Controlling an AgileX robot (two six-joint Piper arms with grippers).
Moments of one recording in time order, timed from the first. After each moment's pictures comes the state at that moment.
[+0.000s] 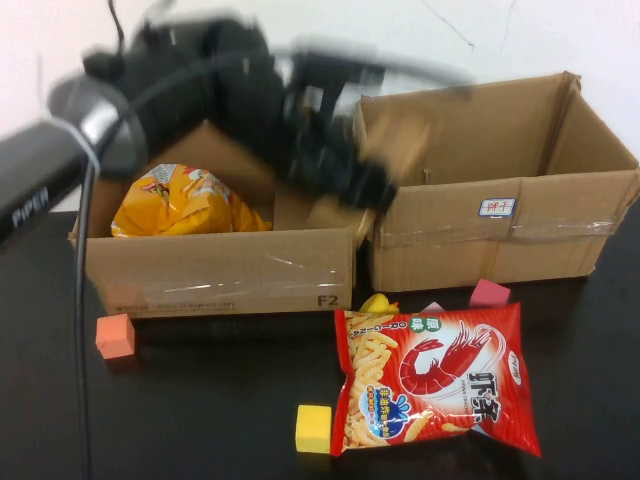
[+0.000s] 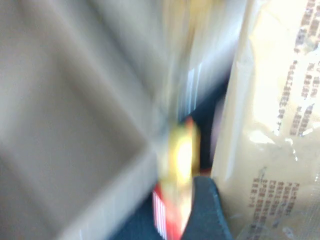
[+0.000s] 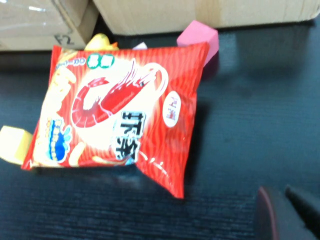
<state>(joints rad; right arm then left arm) 0.01 0.76 -0.38 0.50 0.47 -0.37 -0.50 1.91 -1.77 -0.30 0.91 0.23</state>
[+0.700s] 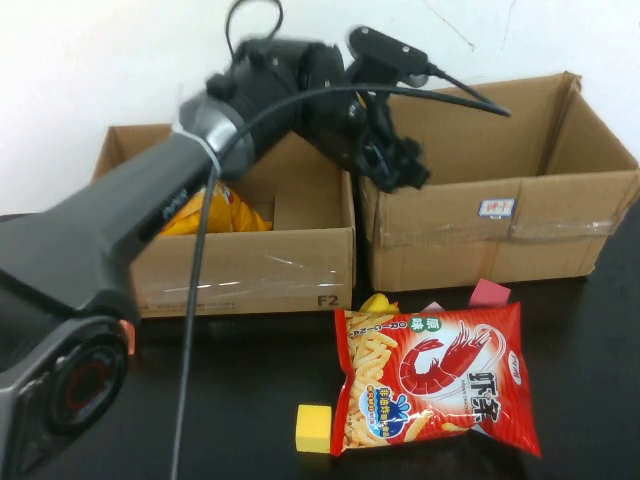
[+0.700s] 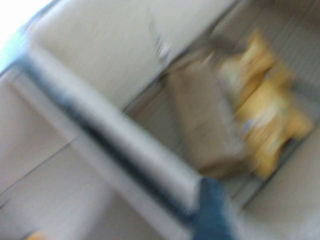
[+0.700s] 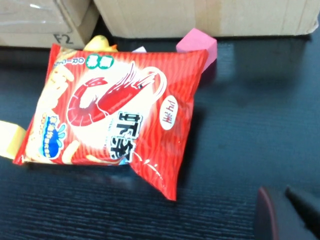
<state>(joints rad) 0.01 0.76 -0.38 0.50 0.46 -0.43 -0.53 2.21 -2.13 -0.15 0.81 0.26</state>
